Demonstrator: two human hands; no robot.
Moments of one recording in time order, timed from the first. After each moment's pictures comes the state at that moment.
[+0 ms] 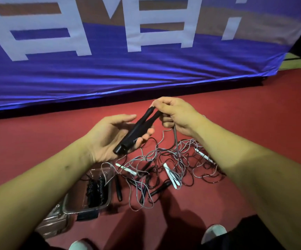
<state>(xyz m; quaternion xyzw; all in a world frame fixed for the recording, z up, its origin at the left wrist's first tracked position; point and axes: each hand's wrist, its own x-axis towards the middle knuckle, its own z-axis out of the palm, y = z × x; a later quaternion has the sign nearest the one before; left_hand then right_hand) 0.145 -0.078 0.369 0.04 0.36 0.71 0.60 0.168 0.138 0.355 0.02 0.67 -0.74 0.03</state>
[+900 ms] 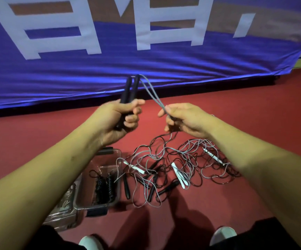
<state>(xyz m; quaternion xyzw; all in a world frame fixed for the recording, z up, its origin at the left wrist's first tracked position) 0.132 -0.081 0.387 0.09 0.51 0.78 0.35 0.170 0.137 0.350 0.02 0.68 -0.72 0.12</state>
